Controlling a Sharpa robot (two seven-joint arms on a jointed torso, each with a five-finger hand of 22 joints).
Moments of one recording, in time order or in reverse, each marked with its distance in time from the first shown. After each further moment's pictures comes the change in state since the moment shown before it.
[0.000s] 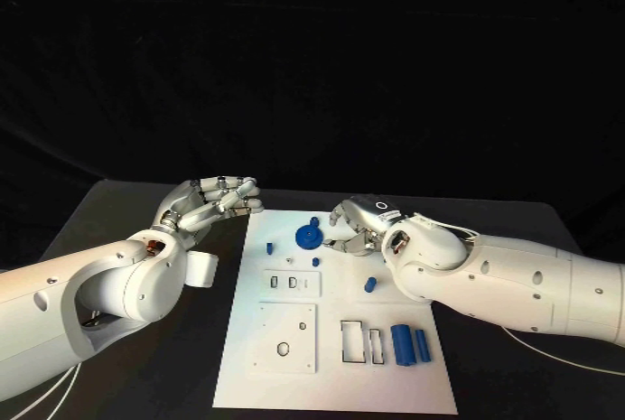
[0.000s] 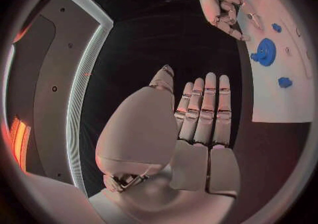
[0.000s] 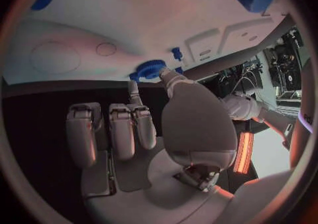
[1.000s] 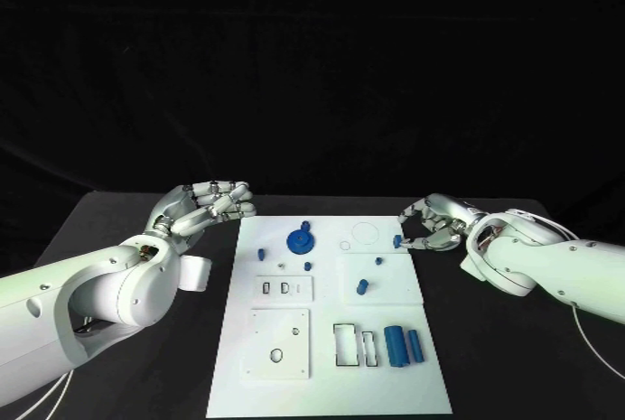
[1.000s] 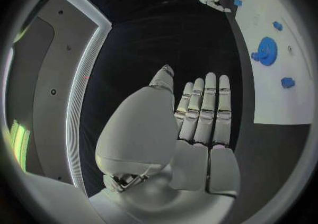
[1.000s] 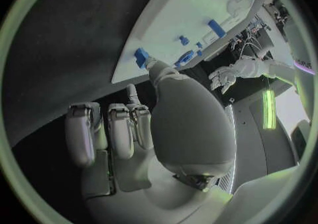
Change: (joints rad) left arm 0.000 0.005 -0.001 -0.024 0.000 0.003 0.000; left_hand 0.000 0.000 -0.003 -0.003 0.000 0.000 0.000 0.000 0.001 0.000 0.000 -0.004 0.001 0.000 0.000 0.000 0.001 0.000 0.000 0.000 0.000 -0.001; right arm 0.014 -0.307 -0.001 -0.046 0.491 0.083 0.308; right_hand 0.224 -0.039 -0.011 -0.096 -0.014 -0.087 0.020 -0.029 -0.061 -0.002 0.013 -0.015 0.000 0.000 0.018 0.000 0.001 0.000 0.000 0.007 -0.029 0.000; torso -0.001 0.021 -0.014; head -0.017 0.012
